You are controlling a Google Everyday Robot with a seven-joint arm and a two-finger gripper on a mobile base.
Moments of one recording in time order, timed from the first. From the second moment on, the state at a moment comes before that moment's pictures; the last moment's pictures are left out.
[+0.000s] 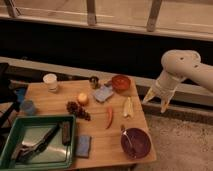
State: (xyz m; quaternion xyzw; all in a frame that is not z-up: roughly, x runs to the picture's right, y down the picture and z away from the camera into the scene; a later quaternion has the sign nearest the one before) arm 0.251 0.078 0.688 -0.22 0.28 0.83 0.42
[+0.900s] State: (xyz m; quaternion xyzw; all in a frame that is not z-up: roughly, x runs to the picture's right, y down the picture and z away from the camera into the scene) arm 0.127 0.038 0.739 -0.19 0.21 0.78 0.57
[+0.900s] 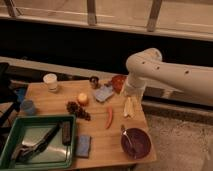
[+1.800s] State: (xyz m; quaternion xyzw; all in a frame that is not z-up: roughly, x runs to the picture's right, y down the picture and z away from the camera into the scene) arm 0.135 0.028 0.784 -0.17 0.19 0.79 0.55
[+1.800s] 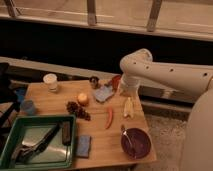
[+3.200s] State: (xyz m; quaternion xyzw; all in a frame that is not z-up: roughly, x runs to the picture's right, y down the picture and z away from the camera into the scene) arm 0.167 0.065 0.872 -0.21 0.21 0.80 0.51
